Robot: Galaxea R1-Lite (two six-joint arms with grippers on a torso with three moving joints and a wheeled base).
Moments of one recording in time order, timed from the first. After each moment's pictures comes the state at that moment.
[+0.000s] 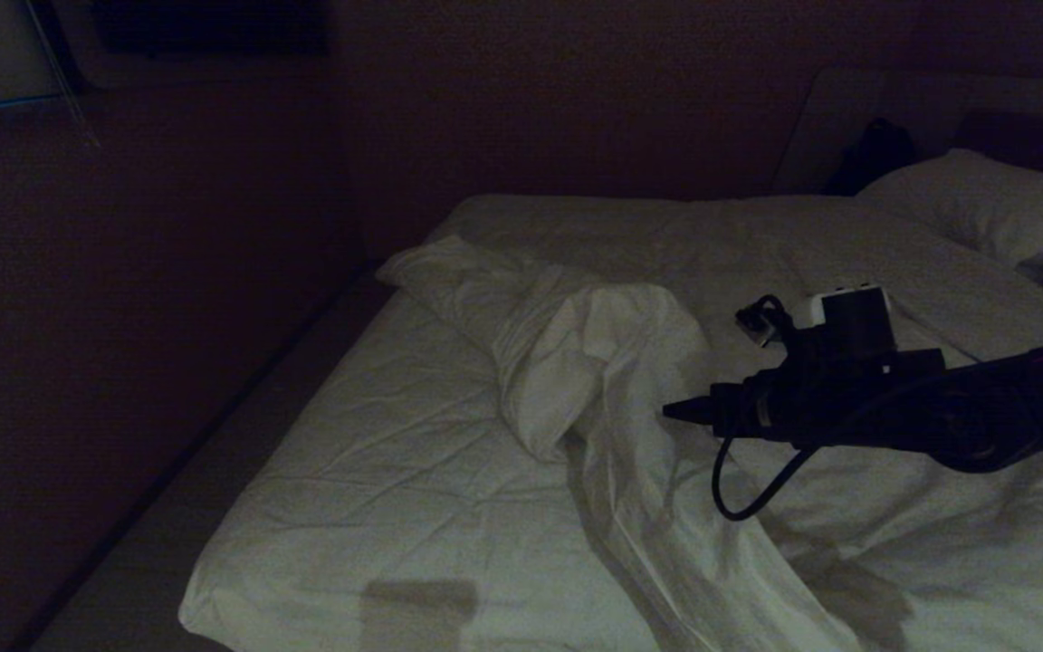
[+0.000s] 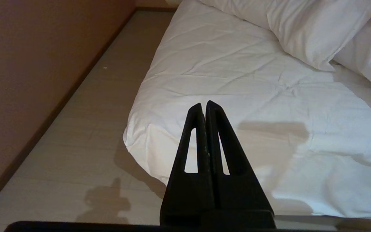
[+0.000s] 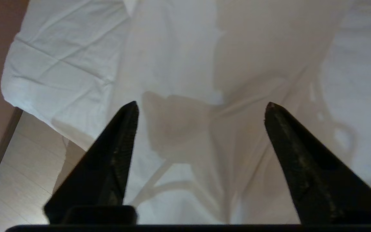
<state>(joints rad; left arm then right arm) 0.00 0.00 -0.02 0.05 0.01 -0.03 0.30 1.88 -1.04 -0.27 0.22 0.21</state>
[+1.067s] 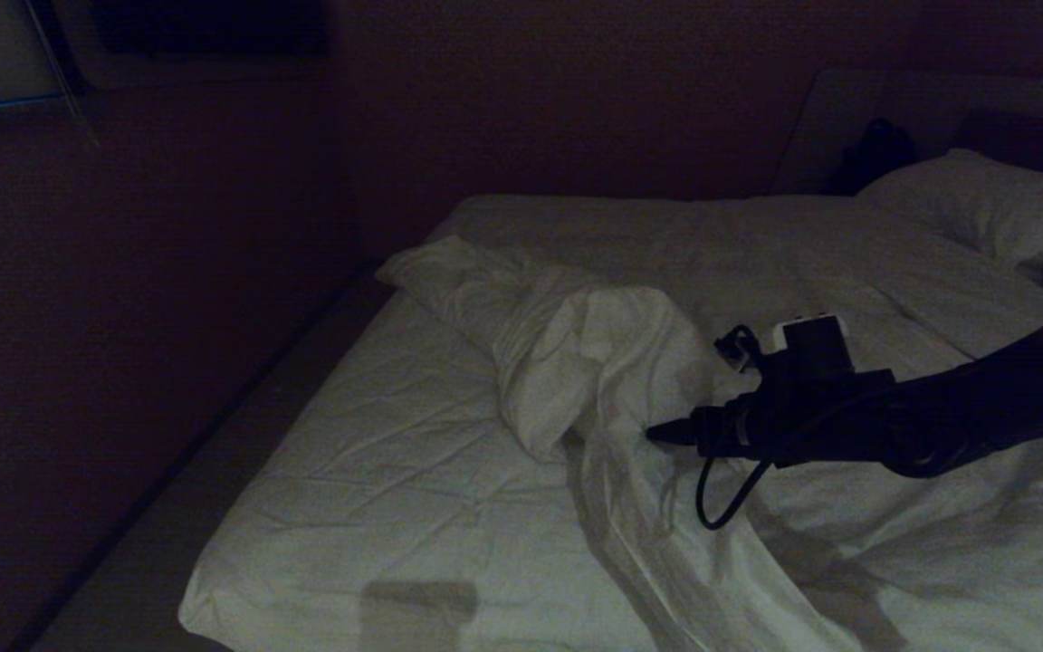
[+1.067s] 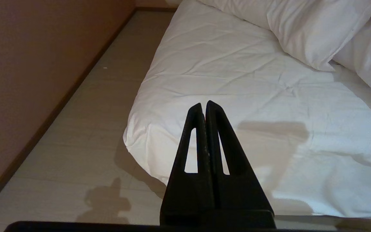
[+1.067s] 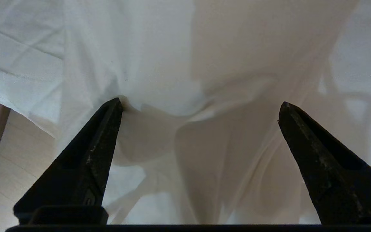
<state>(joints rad) 0.00 0.00 -0.02 0.05 0.01 -0.03 0.30 2.00 -1.06 -0.27 0.22 0.22</state>
